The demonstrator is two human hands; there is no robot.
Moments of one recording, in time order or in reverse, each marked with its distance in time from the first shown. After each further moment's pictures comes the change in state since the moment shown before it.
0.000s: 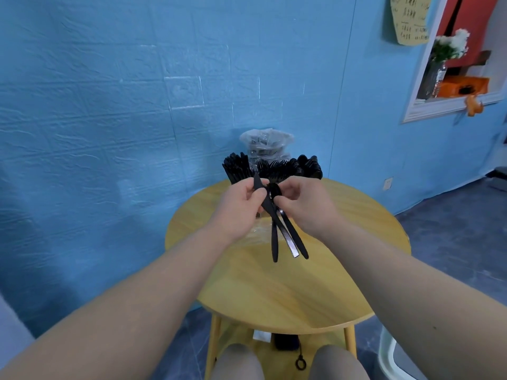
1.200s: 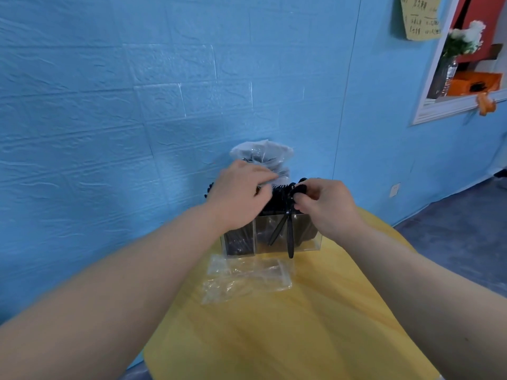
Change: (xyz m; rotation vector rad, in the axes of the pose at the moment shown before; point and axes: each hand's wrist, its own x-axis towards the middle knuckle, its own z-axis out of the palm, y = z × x) left_hand 0.143 -0.011 0.001 0.827 -0.091 0.409; right_hand 0.100 0.045 -0.031 -0.043 0.106 0.093
